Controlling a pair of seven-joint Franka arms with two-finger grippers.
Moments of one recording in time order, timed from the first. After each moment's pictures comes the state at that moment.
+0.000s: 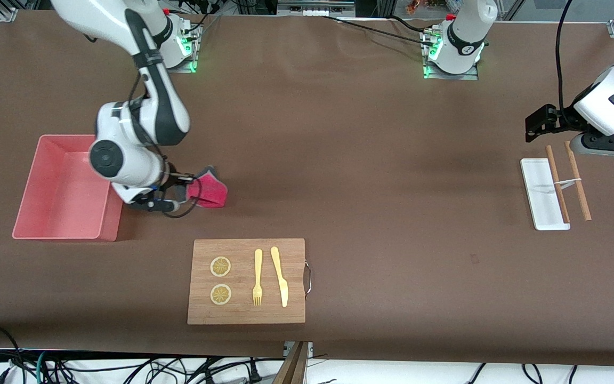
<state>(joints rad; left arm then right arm) -0.04 0.03 -0.03 -1.60 0.03 1.57 0.02 0.56 0.41 -0.39 -1.95 0.26 2.12 0.07</state>
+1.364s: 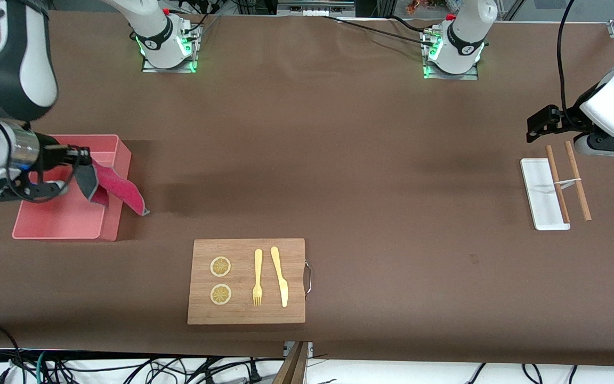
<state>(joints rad) -0.03 0.03 -0.03 -1.60 0.01 1.57 0.02 0.41 0.23 -0.47 -1.60 0.10 1.55 -0.20</state>
